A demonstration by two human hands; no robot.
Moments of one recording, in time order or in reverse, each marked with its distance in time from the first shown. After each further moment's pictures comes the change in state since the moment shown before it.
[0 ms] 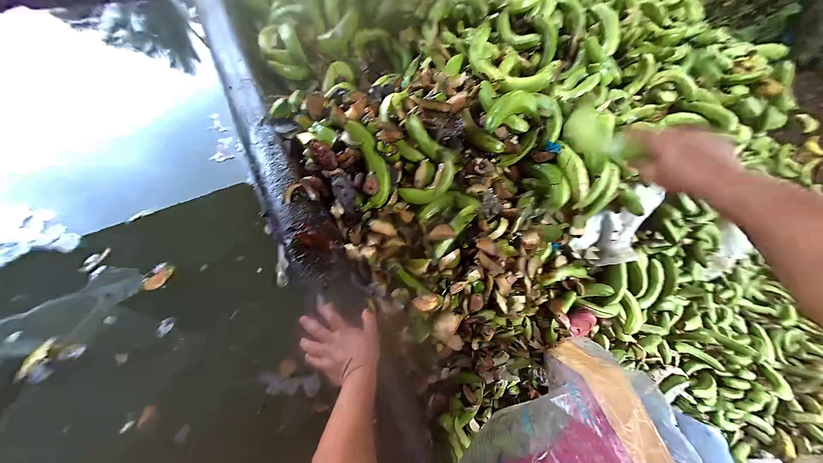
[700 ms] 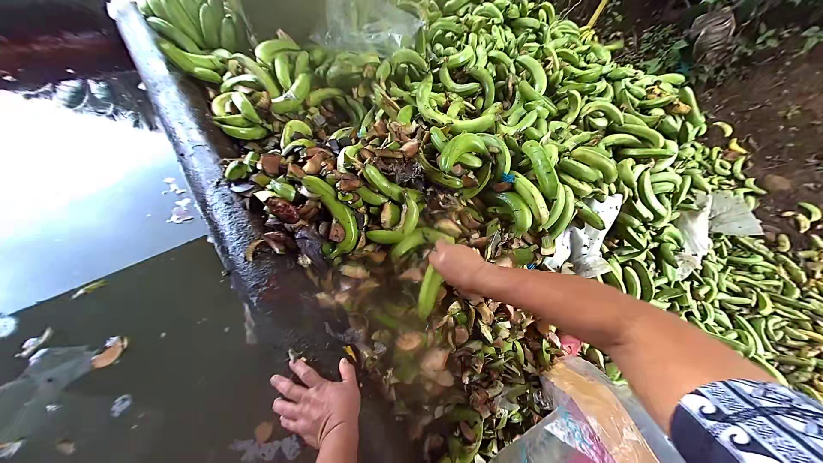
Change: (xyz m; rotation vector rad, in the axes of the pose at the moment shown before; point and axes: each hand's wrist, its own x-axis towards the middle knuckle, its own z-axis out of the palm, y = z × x) left_hand 0.003 -0.003 0.002 0.026 0.065 -0.038; right_hand 0.003 -0.202 0.101 0.034 -0.307 -0.466
